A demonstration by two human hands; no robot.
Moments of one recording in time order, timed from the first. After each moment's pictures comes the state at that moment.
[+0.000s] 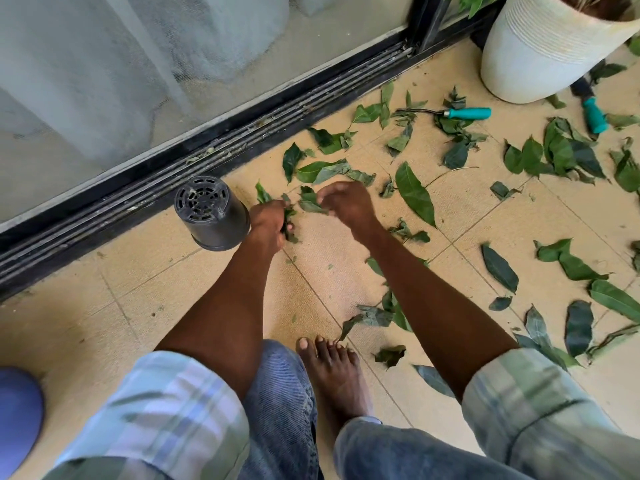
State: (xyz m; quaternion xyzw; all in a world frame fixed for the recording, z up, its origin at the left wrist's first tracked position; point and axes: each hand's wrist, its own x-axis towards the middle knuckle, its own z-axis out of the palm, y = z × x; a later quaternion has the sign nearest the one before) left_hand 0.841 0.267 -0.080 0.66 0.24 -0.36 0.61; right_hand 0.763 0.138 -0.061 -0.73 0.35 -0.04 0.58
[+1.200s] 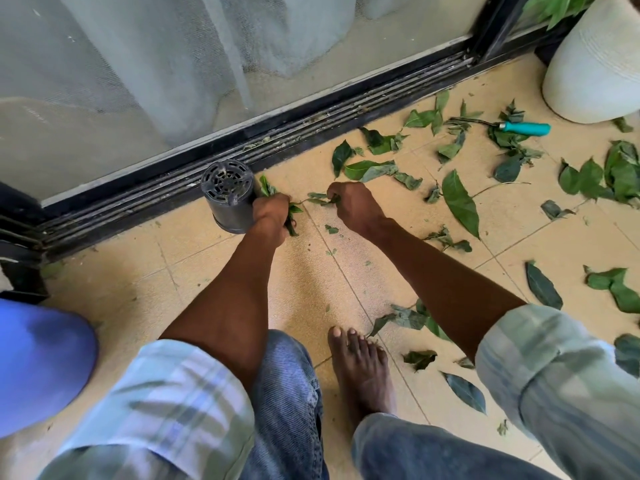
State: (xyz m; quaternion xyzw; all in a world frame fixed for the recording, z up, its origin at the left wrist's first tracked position) left_hand 0.859 0.336 -0.065 0.68 0.30 -0.27 0.62; right_hand 0.798 0.177 -0.086 -0.96 0.08 0.02 0.25
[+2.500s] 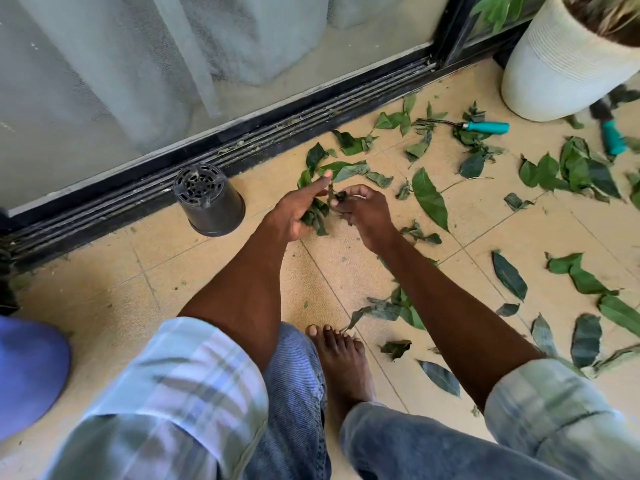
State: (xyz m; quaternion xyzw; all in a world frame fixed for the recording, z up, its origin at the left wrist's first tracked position) left_hand 0.820 0.279 -0.035 0.61 0.12 -0.48 0.62; right_hand 0.735 0.165 -0.043 -0.59 0.35 -0.07 0.73
